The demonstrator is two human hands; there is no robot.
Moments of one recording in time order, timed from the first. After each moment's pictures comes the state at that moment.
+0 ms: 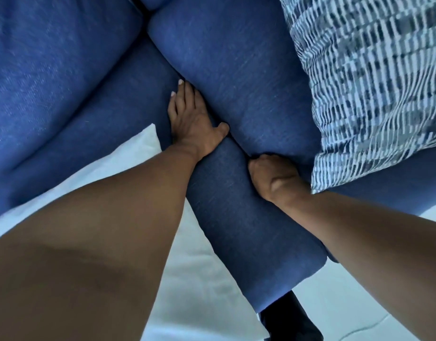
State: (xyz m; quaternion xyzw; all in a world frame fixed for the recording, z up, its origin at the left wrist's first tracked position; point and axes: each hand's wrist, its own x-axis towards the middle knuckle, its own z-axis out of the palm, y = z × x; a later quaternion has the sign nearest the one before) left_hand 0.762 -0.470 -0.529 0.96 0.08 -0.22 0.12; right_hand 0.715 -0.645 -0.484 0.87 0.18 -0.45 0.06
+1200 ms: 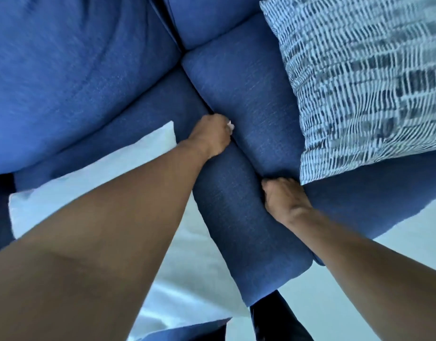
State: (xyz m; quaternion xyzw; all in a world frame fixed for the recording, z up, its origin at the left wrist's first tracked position) left_hand 0.756 -0.471 -0.453 0.91 0.11 -0.30 0.28; right_hand 0.667 -0.679 -0.438 0.92 0.14 -0.38 -0.01
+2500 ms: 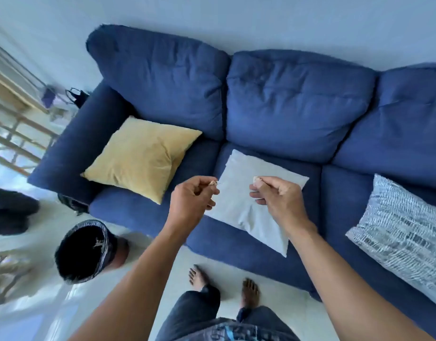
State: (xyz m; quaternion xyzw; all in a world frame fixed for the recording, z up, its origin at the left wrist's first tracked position) left_hand 0.261 -0.451 0.028 0.63 0.53 0.23 0.52; right_hand 0.446 -0.549 0.008 0.71 0.24 -0.41 -0.53
